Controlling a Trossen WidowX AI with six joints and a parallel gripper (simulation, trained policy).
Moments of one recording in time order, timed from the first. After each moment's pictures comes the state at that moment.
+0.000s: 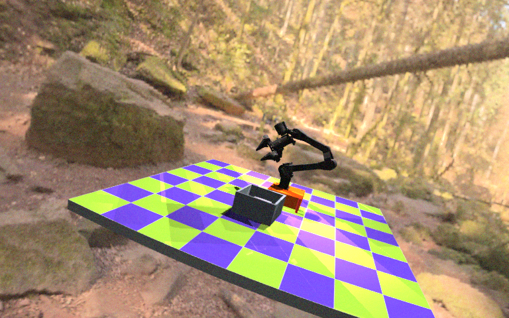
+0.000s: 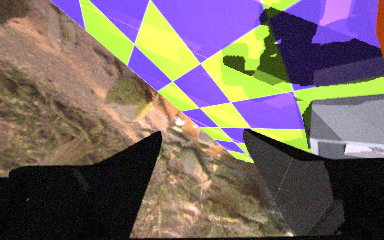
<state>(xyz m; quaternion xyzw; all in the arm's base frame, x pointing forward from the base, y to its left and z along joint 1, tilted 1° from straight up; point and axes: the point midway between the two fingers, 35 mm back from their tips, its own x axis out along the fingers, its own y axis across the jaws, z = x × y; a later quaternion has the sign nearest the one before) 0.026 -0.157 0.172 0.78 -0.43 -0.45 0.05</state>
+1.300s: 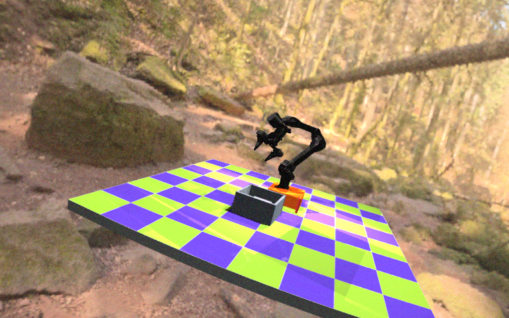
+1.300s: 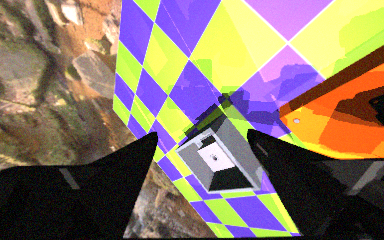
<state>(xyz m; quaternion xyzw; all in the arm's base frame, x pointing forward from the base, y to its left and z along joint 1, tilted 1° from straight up) 0.131 -0.132 0.198 0.72 0.06 -0.54 0.43</state>
